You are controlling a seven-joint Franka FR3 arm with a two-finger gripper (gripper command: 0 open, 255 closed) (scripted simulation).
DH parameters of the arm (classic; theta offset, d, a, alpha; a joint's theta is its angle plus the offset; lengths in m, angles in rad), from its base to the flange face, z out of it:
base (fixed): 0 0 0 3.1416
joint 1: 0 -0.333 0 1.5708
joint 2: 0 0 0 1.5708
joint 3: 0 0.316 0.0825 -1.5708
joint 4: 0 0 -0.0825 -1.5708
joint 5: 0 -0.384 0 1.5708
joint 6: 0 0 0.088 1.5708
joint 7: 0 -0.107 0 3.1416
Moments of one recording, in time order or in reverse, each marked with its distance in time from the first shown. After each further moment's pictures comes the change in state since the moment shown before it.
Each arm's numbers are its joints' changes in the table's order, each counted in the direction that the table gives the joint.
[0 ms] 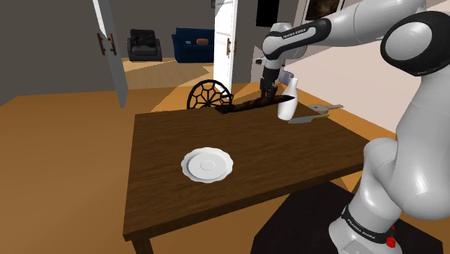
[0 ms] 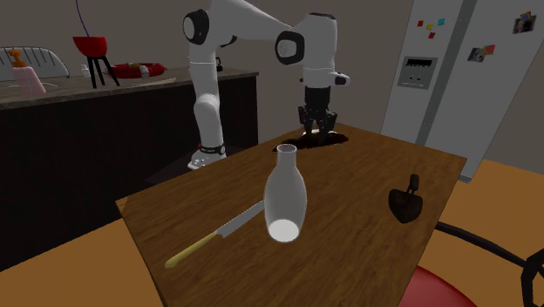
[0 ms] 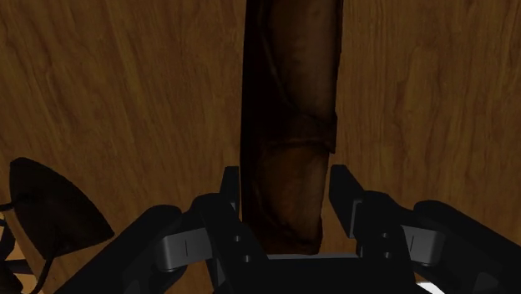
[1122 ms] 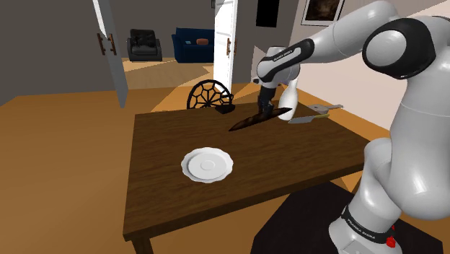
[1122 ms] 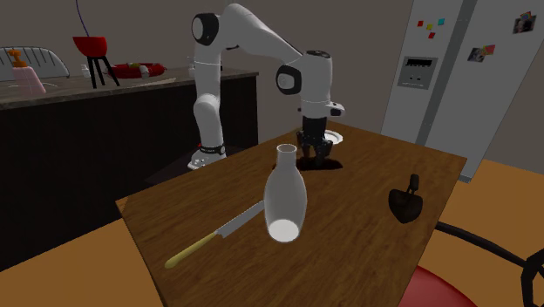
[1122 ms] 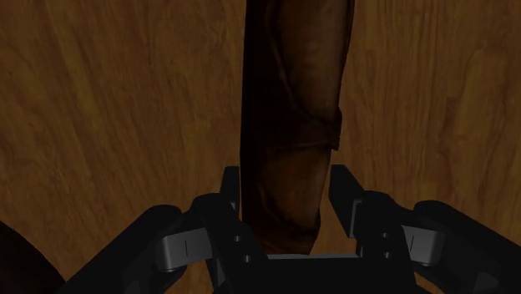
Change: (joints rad) arm 0.022 0.100 0.008 0.150 -0.097 -0.212 0.071
